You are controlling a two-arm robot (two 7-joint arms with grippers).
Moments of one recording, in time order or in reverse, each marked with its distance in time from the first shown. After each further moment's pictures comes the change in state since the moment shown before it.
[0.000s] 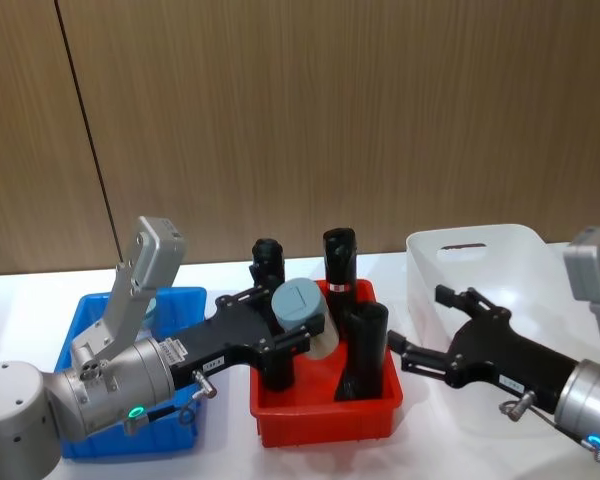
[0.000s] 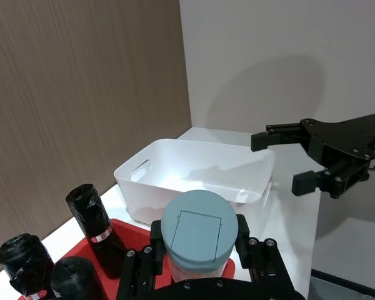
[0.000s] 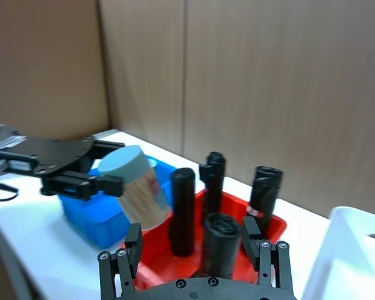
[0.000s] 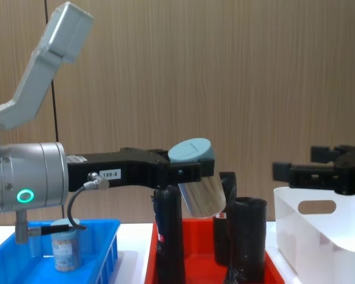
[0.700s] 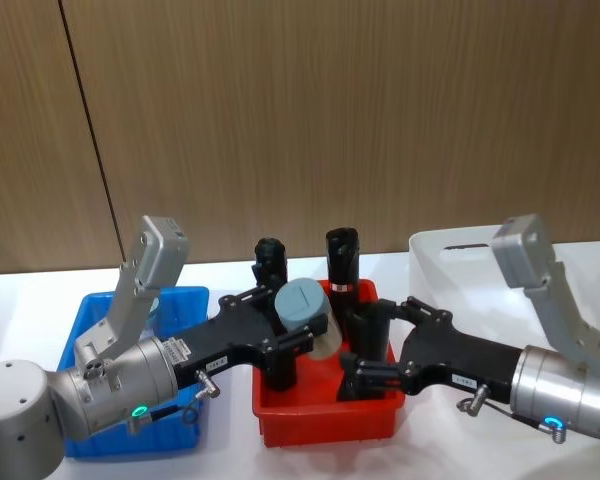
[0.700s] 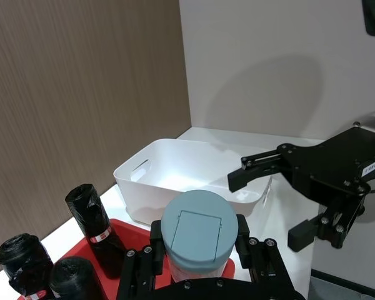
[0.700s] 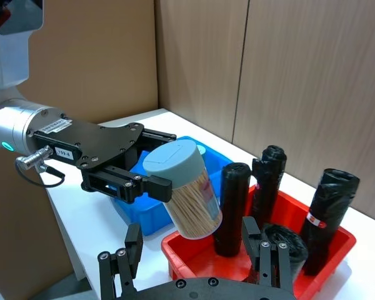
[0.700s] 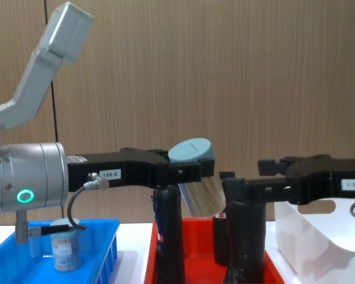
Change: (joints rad) left arm 0.000 0.000 0.000 0.000 0.000 0.000 0.000; right arm 0.151 -0.064 -0.064 0.126 -0.074 0.084 0.202
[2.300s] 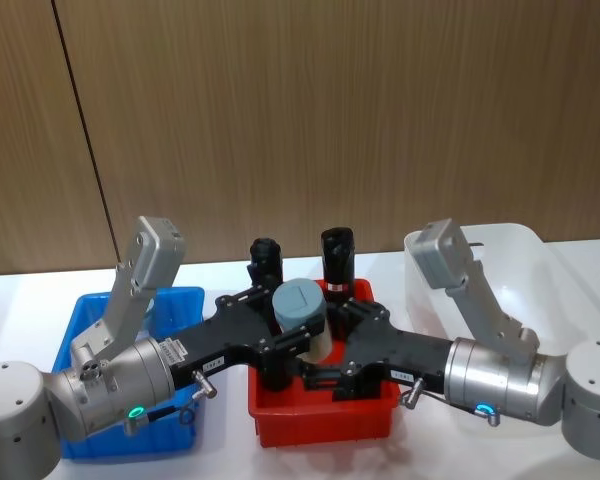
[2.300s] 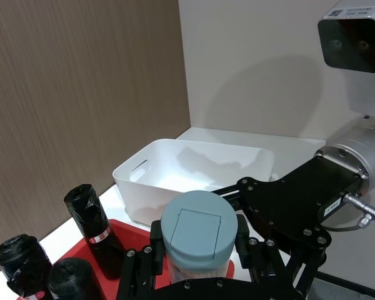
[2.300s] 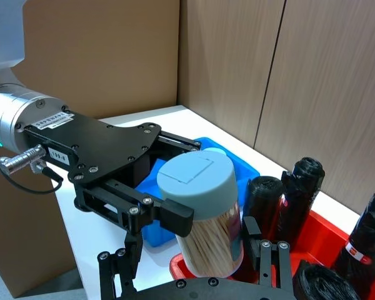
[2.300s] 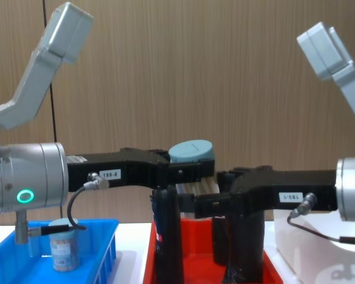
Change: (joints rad) left arm 0.000 0.000 0.000 0.000 0.000 0.000 0.000; right arm 0.132 -0.096 -0.092 0.196 -0.083 -0.084 0.052
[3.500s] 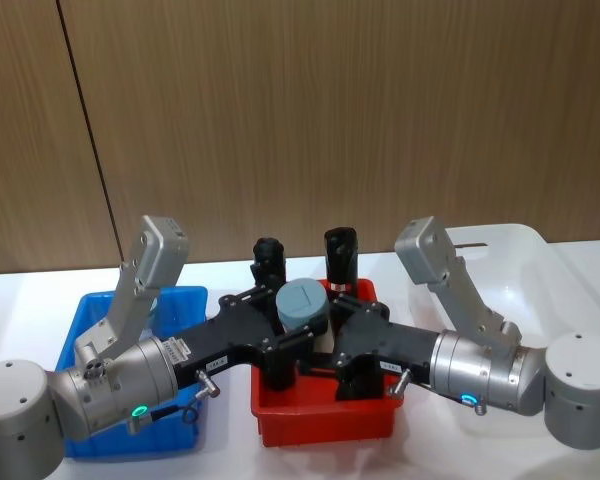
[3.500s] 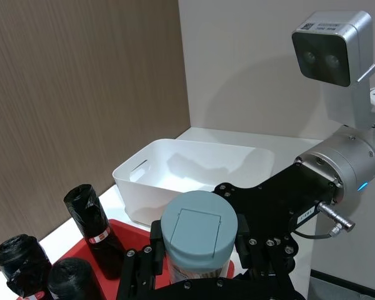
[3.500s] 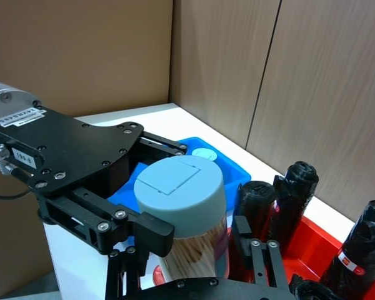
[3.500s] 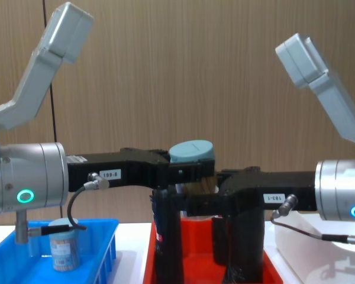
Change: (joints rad) left arm 0.000 0.000 0.000 0.000 0.000 0.000 0.000; right arm 0.057 -0.033 -0.030 0.091 -0.036 -0.045 -0.027
